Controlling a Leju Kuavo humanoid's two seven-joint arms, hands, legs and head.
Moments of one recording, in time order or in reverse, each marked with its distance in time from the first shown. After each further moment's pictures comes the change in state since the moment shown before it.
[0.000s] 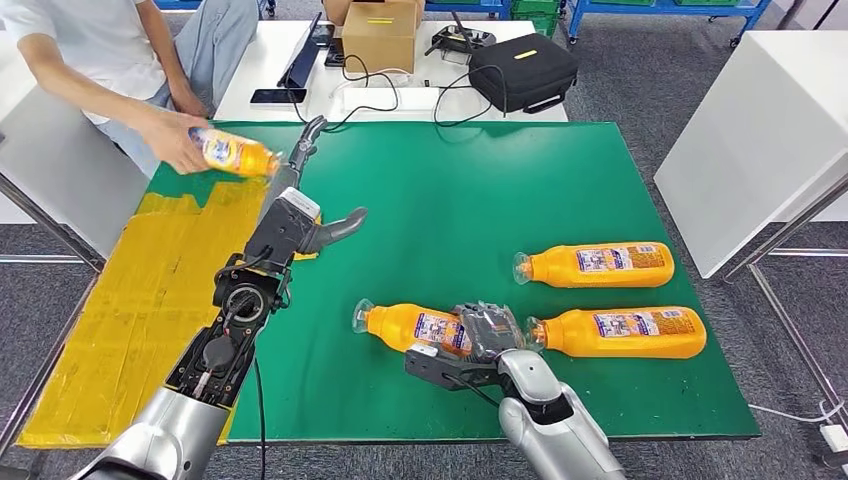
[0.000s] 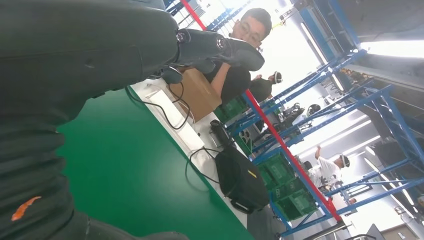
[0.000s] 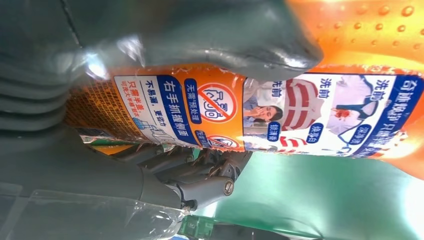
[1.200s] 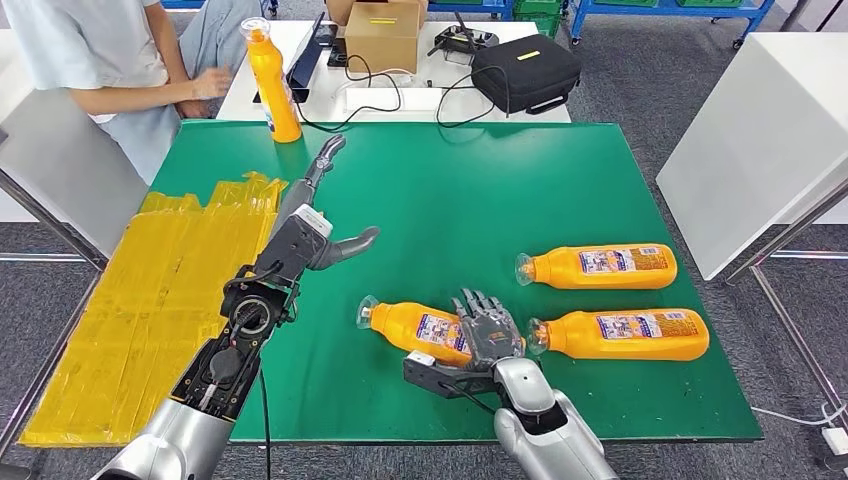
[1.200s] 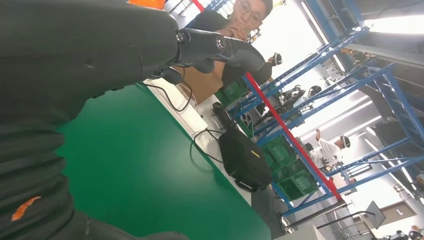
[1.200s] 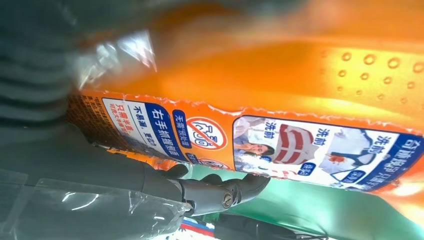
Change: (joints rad) left arm 0.038 -0.017 -0.002 -0.010 -0.020 -0.059 -0.008; right arm 0.025 0.021 -0.026 0.015 0.092 -0.034 0.029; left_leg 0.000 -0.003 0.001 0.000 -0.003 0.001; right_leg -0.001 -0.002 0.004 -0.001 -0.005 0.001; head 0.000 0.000
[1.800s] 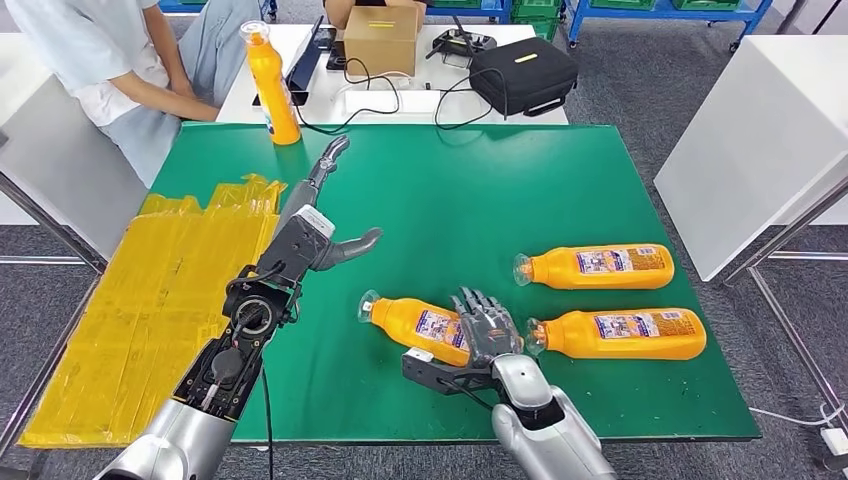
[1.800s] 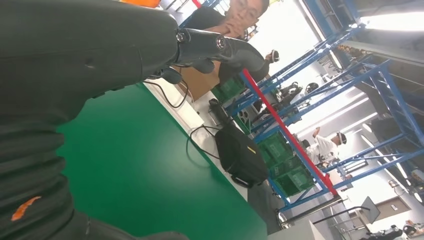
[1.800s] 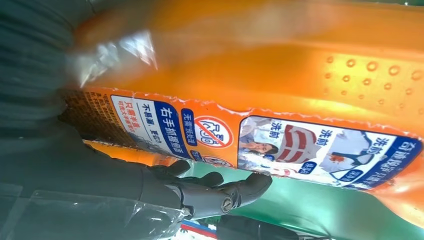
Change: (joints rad) left arm 0.000 -0.008 0.001 0.001 0.000 -0.013 0.000; right arm -0.020 0.009 0.000 0.032 0.029 0.014 0.015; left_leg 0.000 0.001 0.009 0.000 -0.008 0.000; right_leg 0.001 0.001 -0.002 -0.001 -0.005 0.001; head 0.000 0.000
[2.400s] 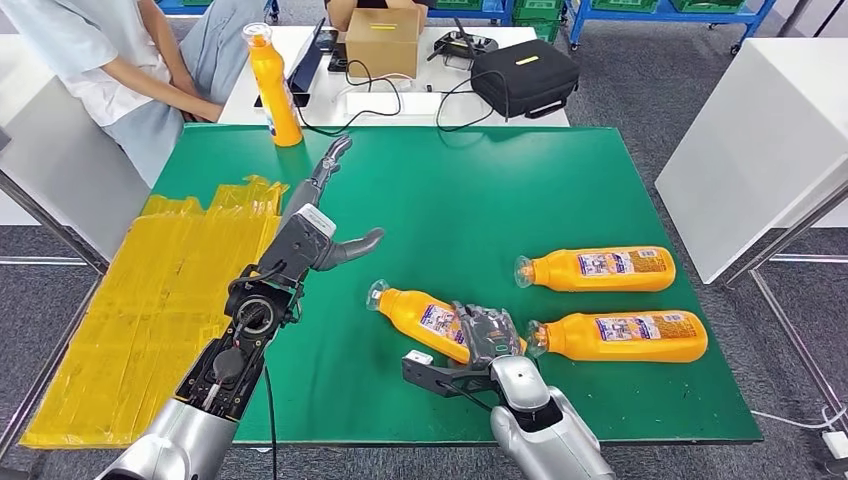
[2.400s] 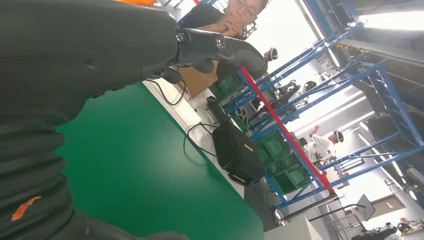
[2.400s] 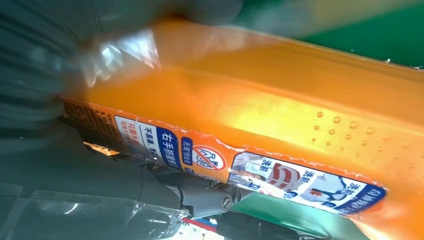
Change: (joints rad) left arm -0.002 -0.008 0.001 0.002 0.008 -0.011 -0.001; right arm 0.002 0.003 0.000 0.004 0.022 0.010 0.017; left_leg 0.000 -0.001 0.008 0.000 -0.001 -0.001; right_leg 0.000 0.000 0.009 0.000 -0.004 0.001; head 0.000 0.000
